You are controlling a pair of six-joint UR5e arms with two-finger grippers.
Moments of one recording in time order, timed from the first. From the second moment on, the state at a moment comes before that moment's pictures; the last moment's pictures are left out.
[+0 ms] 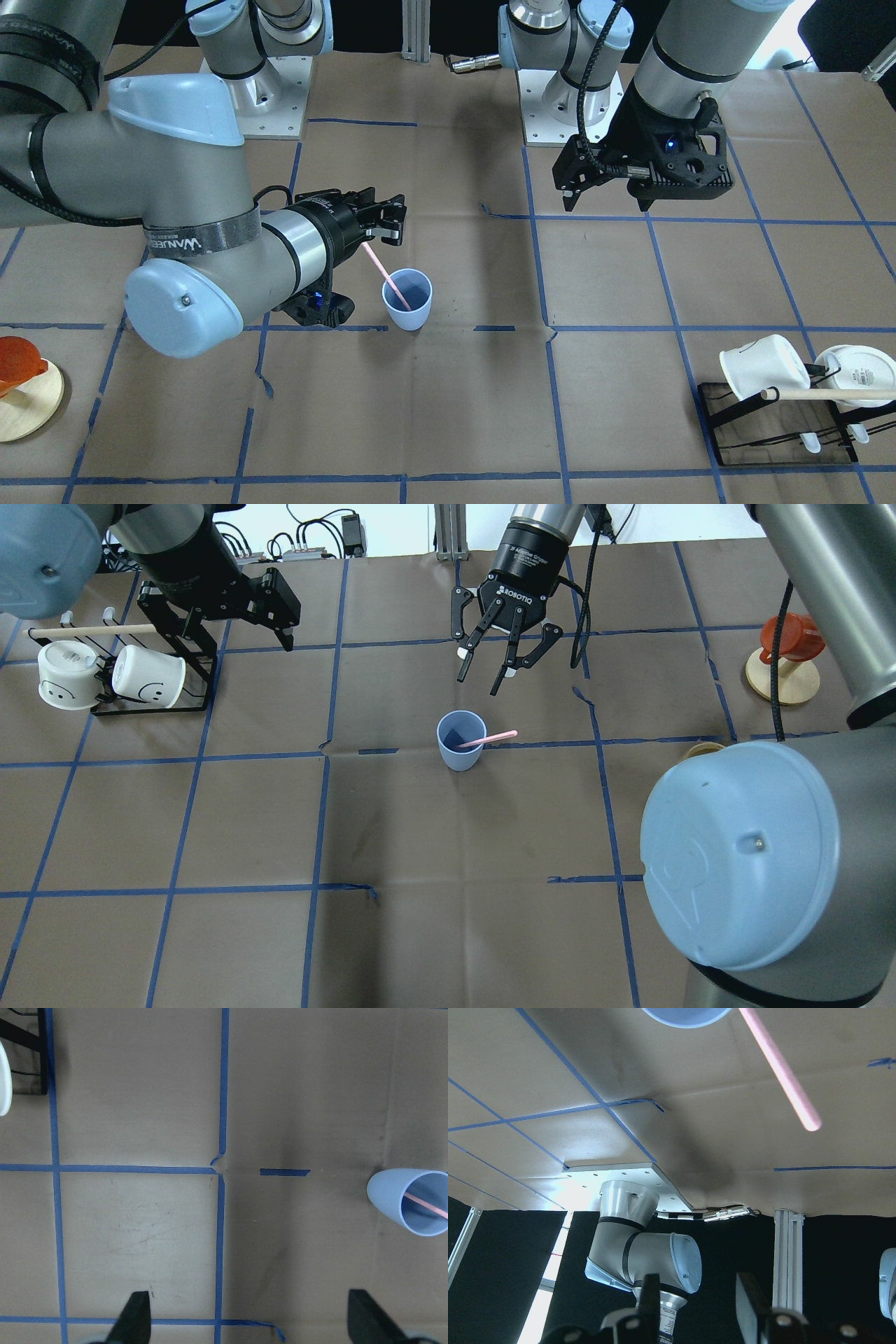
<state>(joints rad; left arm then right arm) -1.58 -1.66 -1.45 -1.59 1.55 -0.04 1.71 -0.92 0.86 -0.65 -1.04 0.20</state>
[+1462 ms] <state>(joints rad) -1.58 -1.66 -1.45 -1.59 1.55 -0.04 1.70 -1.14 1.12 -1.01 -1.31 0.16</state>
